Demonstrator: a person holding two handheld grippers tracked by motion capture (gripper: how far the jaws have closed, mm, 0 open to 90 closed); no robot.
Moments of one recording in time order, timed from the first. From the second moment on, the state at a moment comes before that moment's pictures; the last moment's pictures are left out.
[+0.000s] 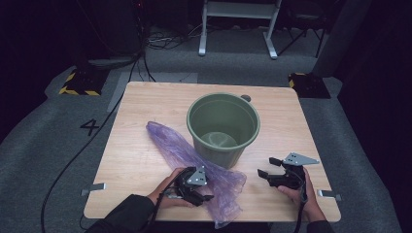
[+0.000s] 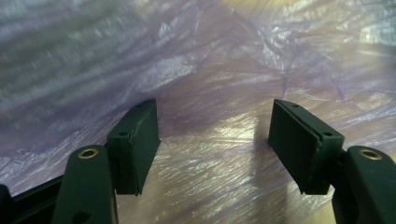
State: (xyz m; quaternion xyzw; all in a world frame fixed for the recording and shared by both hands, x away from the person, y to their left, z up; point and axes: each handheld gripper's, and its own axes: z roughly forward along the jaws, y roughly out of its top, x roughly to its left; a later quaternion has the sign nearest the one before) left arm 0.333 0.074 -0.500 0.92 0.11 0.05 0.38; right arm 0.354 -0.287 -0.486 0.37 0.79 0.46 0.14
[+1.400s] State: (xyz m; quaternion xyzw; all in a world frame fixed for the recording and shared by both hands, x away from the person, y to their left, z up) left arm 0.336 0.130 -0.468 0.88 0.19 0.10 0.42; right arm 0.345 -0.250 -0.488 0.30 0.85 0.41 0.15
